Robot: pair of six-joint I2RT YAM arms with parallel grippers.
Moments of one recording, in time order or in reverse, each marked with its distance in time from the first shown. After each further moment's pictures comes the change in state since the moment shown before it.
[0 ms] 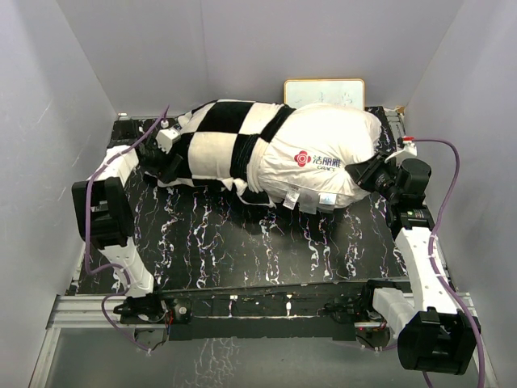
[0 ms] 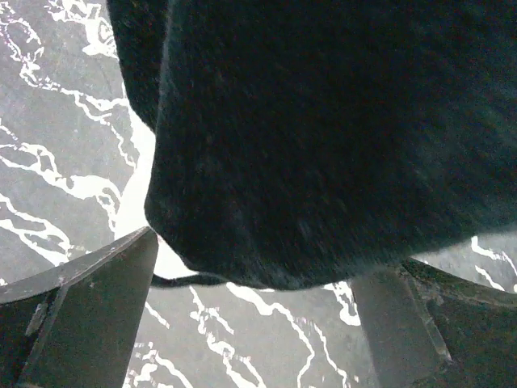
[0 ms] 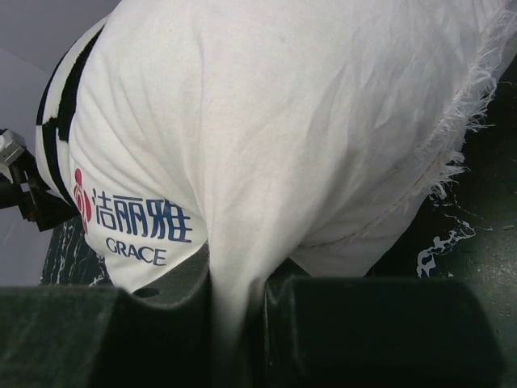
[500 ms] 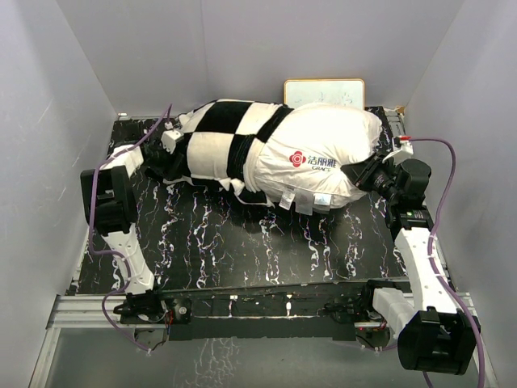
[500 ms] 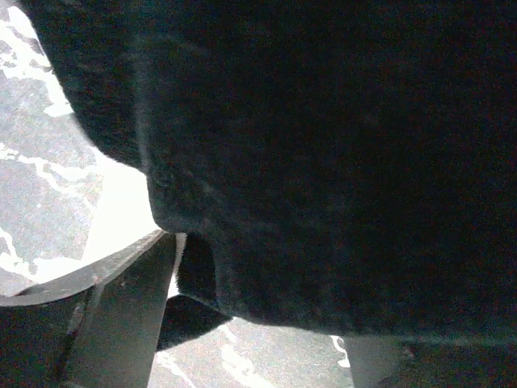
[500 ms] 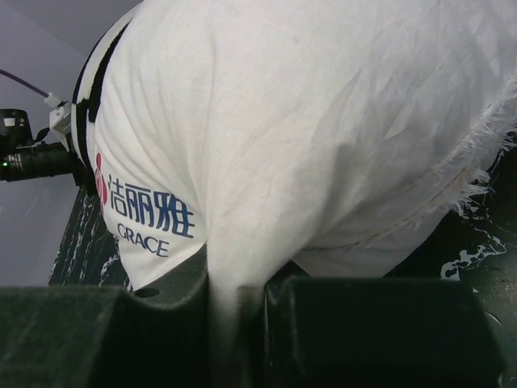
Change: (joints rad) left arm 0.000 0.179 0.058 0.136 0.103 -0.055; right arm 0.002 0.000 -0.010 0.043 -0.087 -0.008
